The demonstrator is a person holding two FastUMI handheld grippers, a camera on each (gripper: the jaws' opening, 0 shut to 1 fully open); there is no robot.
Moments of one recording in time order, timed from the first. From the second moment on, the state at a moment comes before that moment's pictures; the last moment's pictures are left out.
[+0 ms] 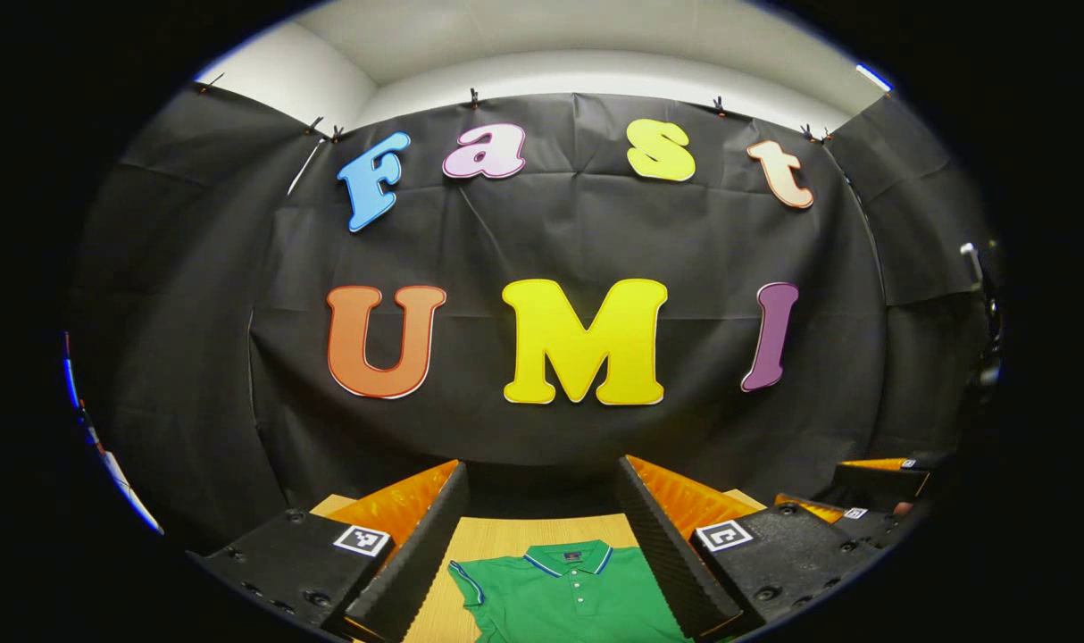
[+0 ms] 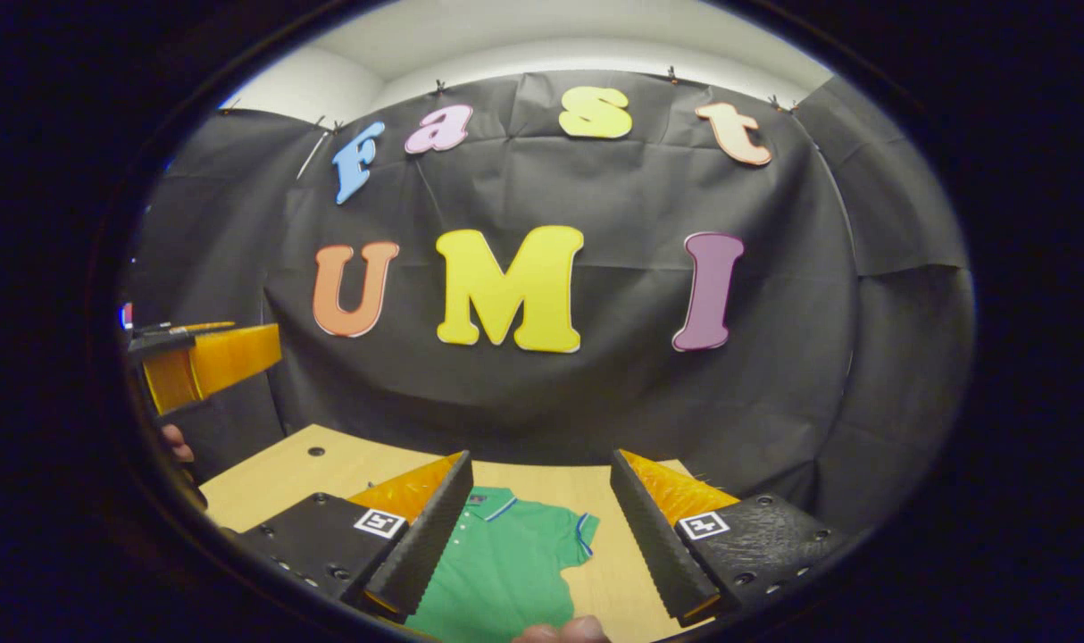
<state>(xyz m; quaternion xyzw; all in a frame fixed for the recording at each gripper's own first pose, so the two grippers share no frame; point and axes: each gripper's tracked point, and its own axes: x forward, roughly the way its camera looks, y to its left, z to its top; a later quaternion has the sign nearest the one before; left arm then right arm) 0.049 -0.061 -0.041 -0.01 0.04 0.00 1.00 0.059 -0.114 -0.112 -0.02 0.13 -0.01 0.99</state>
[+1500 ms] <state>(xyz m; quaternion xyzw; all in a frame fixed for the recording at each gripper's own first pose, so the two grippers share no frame) 0.128 -0.052 -0.135 0.00 0.15 0.08 0.98 0.216 -0.206 -0.469 0.02 0.48 0.03 0.88</state>
